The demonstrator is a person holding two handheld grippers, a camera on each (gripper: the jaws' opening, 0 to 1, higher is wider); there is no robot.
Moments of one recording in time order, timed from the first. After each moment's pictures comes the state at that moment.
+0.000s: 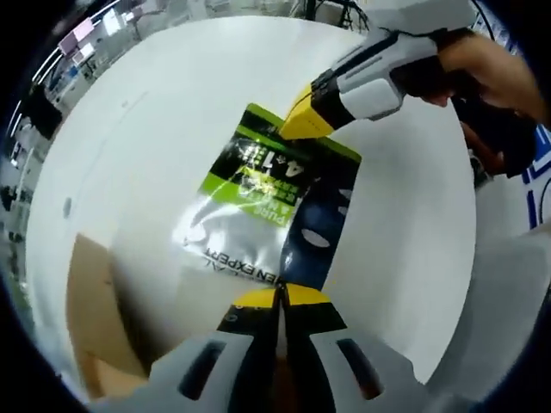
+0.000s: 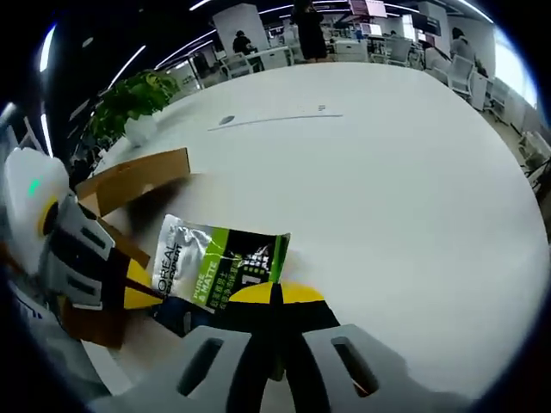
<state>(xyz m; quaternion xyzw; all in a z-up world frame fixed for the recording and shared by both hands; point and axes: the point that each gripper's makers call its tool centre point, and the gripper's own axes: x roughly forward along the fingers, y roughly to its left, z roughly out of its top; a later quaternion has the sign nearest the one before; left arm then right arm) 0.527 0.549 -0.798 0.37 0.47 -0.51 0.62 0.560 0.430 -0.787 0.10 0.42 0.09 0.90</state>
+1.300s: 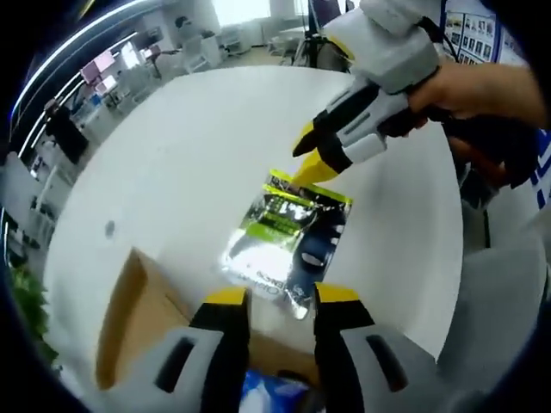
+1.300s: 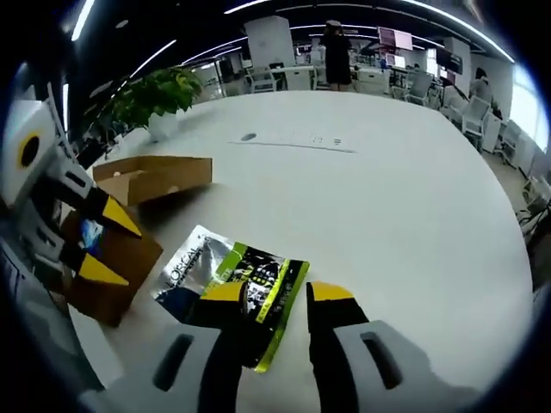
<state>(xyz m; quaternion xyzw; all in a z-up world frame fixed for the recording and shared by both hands) 0.528 0.556 -0.722 0.32 0.38 -0.51 0.70 0.550 0.432 -0.743 0.03 0.37 0.13 0.92</state>
